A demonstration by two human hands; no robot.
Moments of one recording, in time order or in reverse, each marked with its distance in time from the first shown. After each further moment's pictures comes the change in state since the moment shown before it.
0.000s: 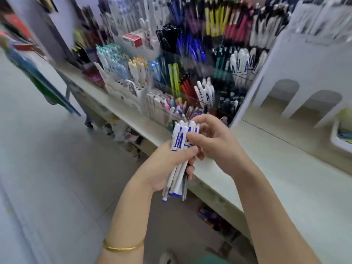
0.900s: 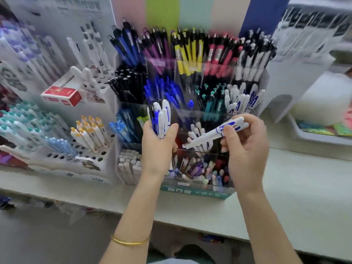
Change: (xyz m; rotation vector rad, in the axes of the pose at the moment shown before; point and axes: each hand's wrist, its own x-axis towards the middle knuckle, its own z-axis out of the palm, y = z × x) left_hand 0.202 0.092 -0.092 0.342 0.229 0.362; right_hand 0.134 -0.011 0.011 -0.292 1.128 -0.385
